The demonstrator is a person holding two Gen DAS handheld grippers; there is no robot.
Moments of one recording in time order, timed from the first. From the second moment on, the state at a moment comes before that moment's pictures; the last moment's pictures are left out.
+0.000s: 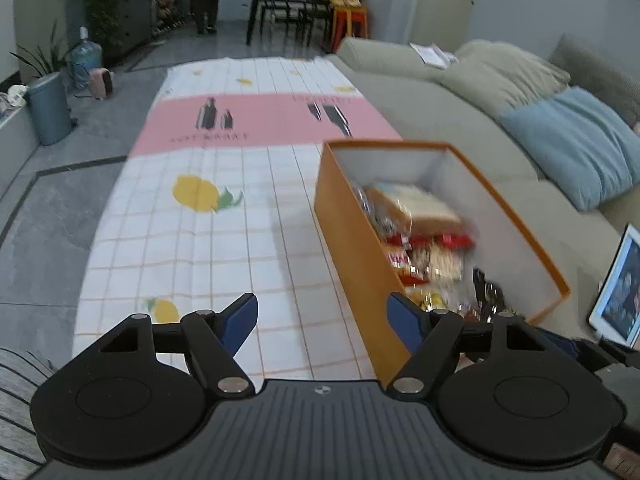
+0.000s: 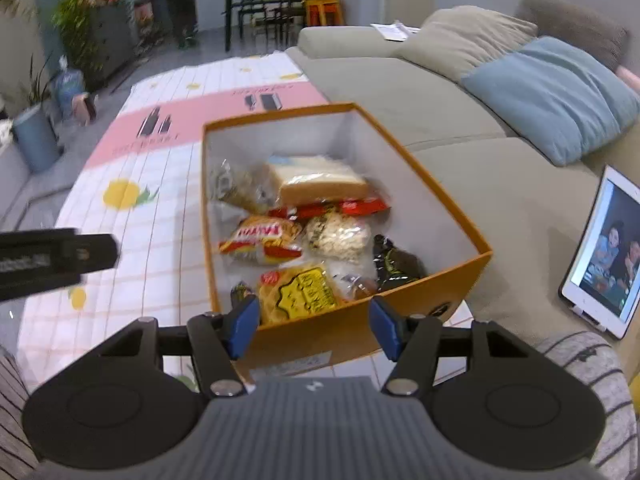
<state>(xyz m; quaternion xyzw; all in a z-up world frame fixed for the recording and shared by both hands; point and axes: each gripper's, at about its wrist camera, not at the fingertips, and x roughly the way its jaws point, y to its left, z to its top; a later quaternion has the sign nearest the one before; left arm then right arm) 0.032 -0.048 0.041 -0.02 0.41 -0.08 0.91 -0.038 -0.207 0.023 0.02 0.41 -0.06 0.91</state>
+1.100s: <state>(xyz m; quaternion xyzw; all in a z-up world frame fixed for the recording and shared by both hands) 0.032 -0.039 0.016 -0.02 0.45 -0.08 0.89 -0.025 -0.182 0.013 -0.05 0.41 -0.03 0.91</state>
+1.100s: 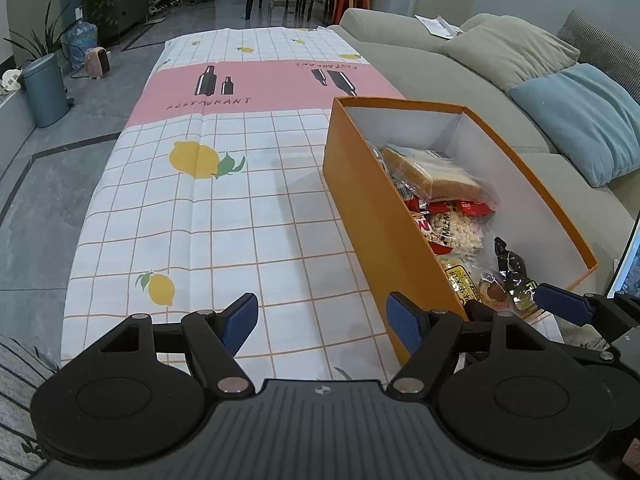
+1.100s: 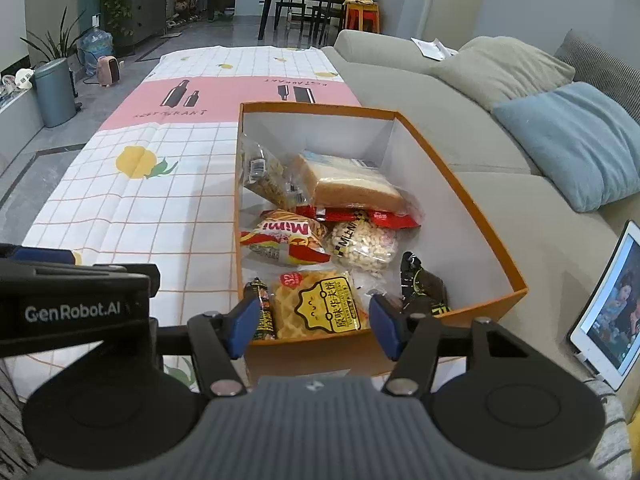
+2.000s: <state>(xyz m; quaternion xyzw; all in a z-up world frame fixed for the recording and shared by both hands) 0.046 -0.009 0.024 -0.01 0.43 -0.05 0.90 -0.007 -0.155 0.021 -0.03 0.41 0.02 0.91</state>
